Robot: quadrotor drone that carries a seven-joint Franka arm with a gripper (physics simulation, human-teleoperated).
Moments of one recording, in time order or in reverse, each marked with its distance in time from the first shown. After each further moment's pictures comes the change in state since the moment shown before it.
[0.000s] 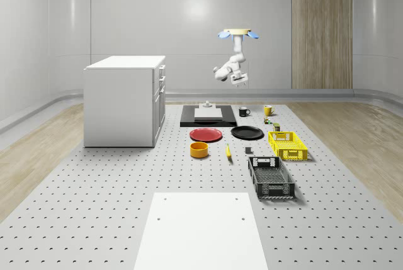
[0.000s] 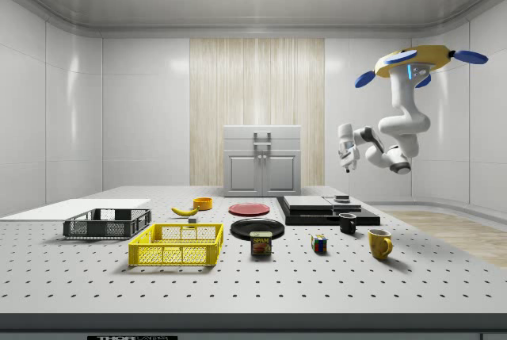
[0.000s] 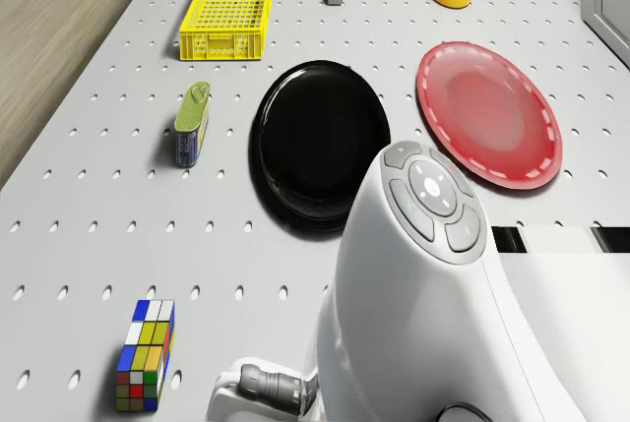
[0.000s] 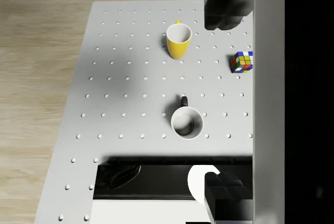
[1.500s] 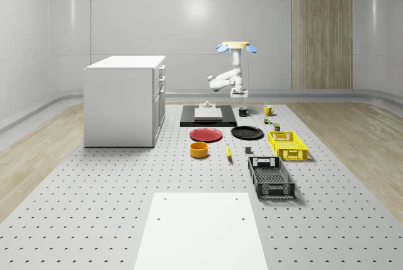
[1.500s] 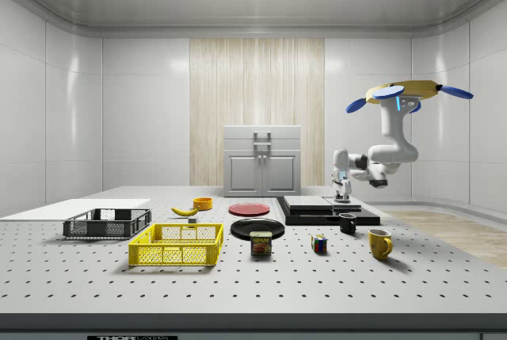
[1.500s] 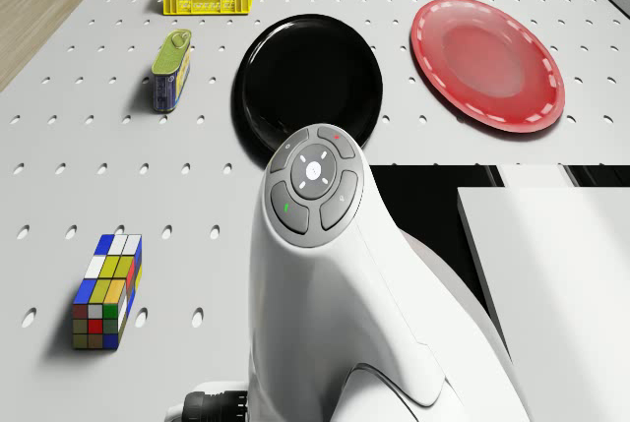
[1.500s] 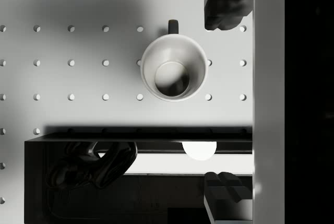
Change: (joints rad) arm -0.243 -0.194 0.135 -0.018 -0.028 0.023 0.173
